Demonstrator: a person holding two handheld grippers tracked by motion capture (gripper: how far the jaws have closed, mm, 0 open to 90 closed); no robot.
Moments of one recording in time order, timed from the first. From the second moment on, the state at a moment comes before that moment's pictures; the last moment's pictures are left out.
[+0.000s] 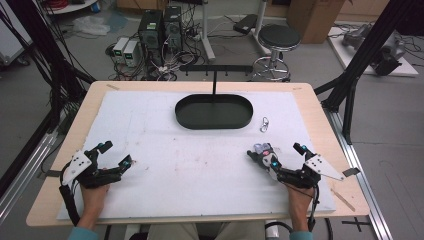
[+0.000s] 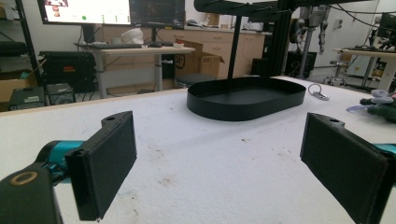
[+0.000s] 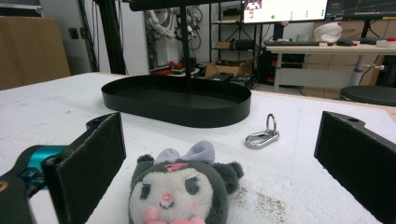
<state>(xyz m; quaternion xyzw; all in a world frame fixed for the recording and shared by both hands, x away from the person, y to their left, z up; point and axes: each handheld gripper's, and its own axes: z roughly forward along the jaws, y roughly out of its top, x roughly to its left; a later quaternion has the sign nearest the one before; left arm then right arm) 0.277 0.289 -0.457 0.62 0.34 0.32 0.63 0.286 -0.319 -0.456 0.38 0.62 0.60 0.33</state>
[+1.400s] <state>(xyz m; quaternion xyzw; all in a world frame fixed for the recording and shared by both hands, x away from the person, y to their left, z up) 0.278 0.289 -0.457 0.62 0.35 0.32 0.63 0.304 -0.318 -0.376 0.39 0.79 0.44 0.19</state>
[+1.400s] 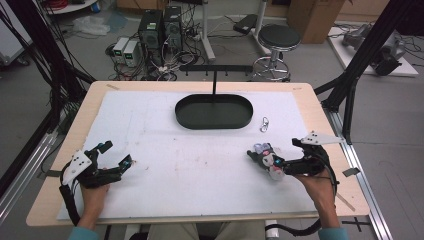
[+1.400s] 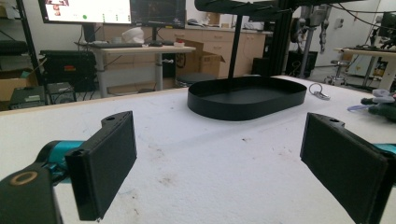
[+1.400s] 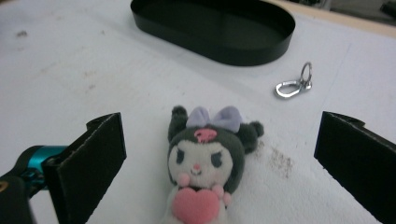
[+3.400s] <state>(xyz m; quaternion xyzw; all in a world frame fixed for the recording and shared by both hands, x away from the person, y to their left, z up) 0.277 0.287 -0.457 0.62 0.34 0.33 0.62 0.323 -0.283 -0.407 0.42 0.89 0.17 0.07</state>
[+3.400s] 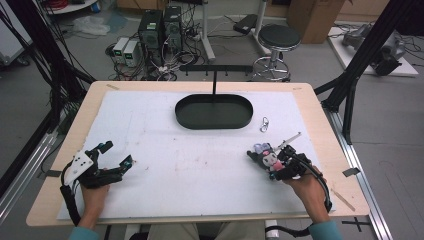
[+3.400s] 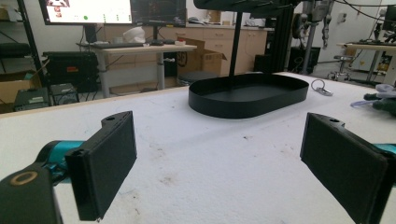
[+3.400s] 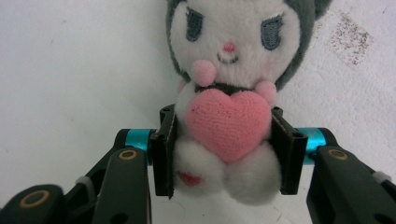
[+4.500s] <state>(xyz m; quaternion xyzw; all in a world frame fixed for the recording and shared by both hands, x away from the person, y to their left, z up) 0.277 0.287 -0.457 0.62 0.34 0.33 0.62 0.335 -0.264 -0.369 0.35 0.89 0.29 0.09</state>
